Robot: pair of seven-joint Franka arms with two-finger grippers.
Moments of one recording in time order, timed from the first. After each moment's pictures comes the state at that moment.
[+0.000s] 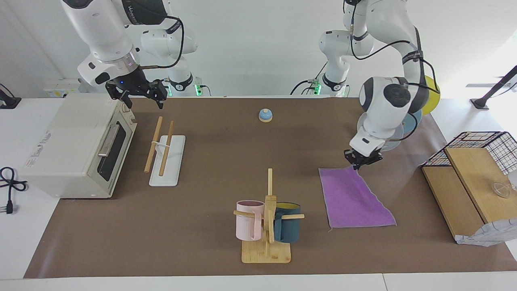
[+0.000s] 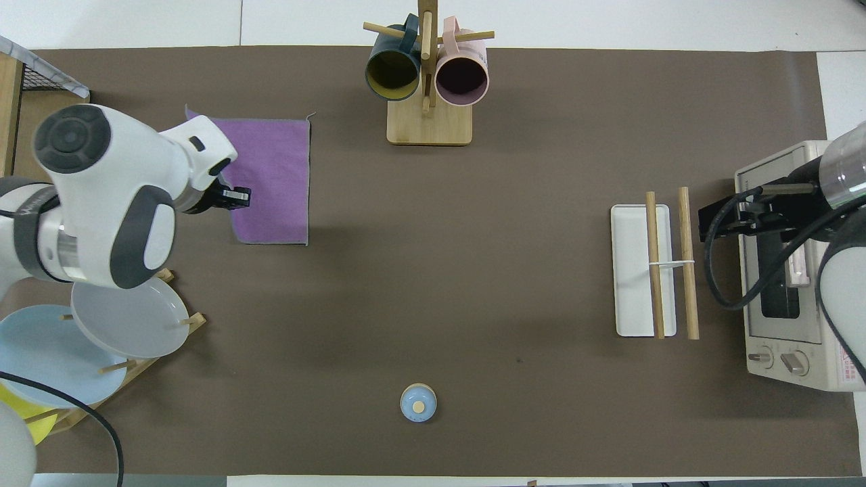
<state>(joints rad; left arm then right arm) -0.25 0.18 -0.04 -1.93 0.08 2.16 -0.08 0.04 -0.03 0.06 -1.62 0.00 1.49 0.12</state>
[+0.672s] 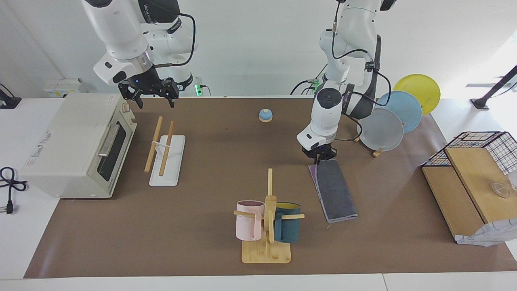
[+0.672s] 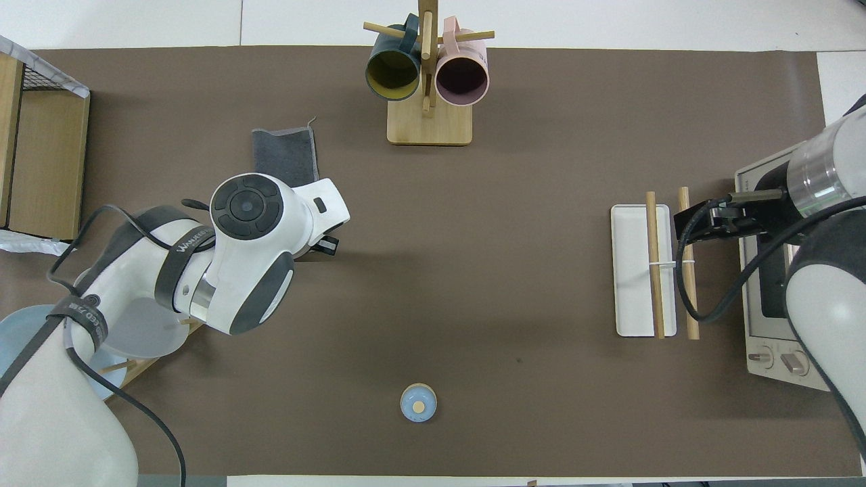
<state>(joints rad) -0.43 0.20 -0.04 -2.09 0.14 2.28 -0.21 0.09 -0.03 0.06 -1.62 0.00 1.50 0.13</state>
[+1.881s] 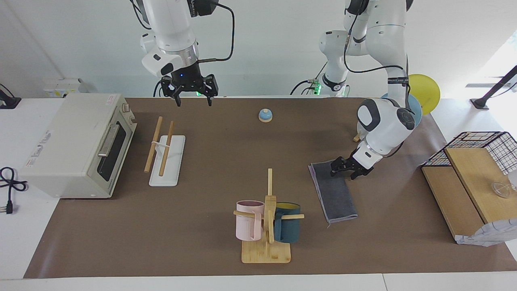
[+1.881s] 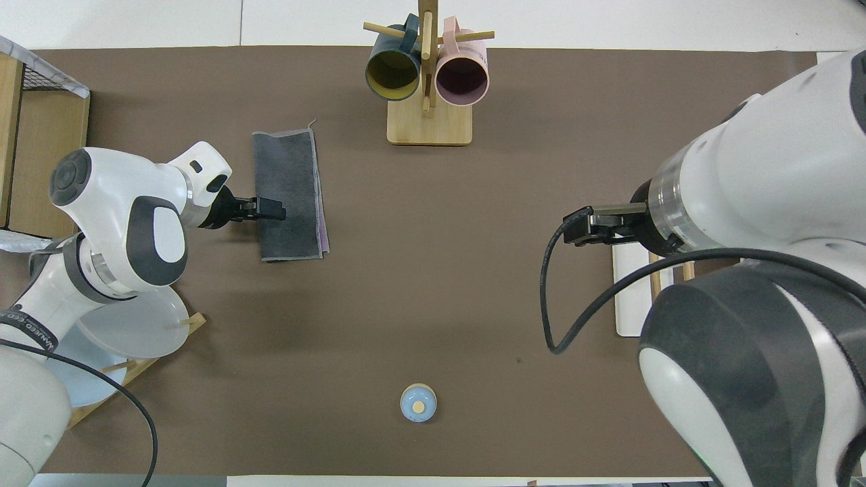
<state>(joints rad) -0.15 0.30 -0.02 -2.05 -0.43 2.38 0.23 0.28 0.00 0.06 -1.60 0.02 1.57 0.36</state>
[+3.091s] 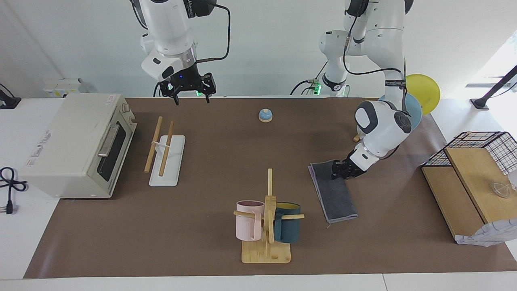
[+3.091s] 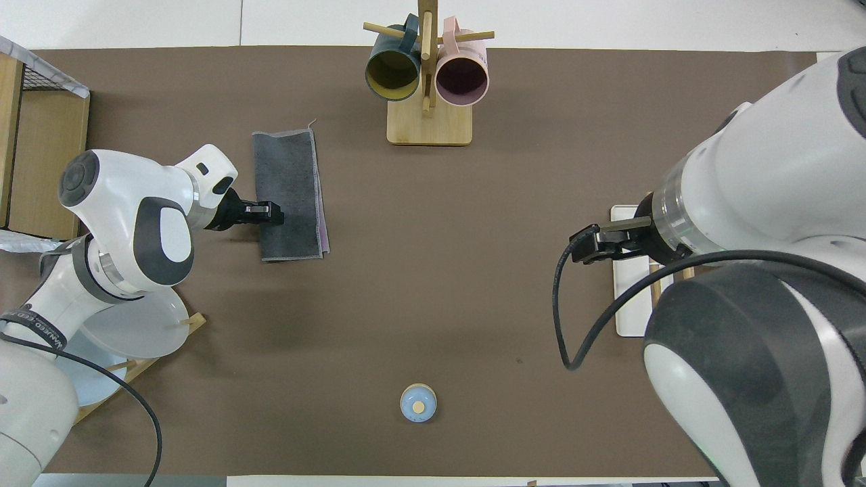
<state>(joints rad) -0.15 0.31 -0.03 -2.05 -0.46 2.38 0.25 0.27 -0.01 0.06 -1.60 0.04 1.51 0.27</state>
